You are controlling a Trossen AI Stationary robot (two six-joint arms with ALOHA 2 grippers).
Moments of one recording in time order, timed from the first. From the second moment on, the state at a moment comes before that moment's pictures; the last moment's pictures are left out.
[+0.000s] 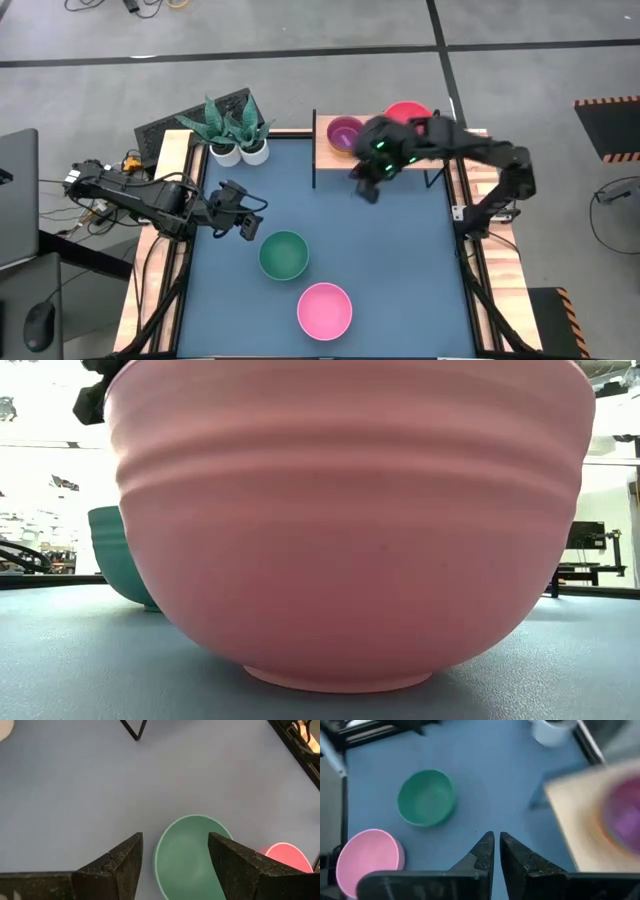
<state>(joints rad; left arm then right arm) -0.25 1.02 0.97 -0.83 -0.41 -1.11 -0.11 1.61 1.92 -1.16 0.00 0.19</state>
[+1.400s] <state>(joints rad) -0.25 1.02 0.96 -1.22 -0.37 -1.11 0.05 2.22 1.90 -0.64 -0.06 0.28</state>
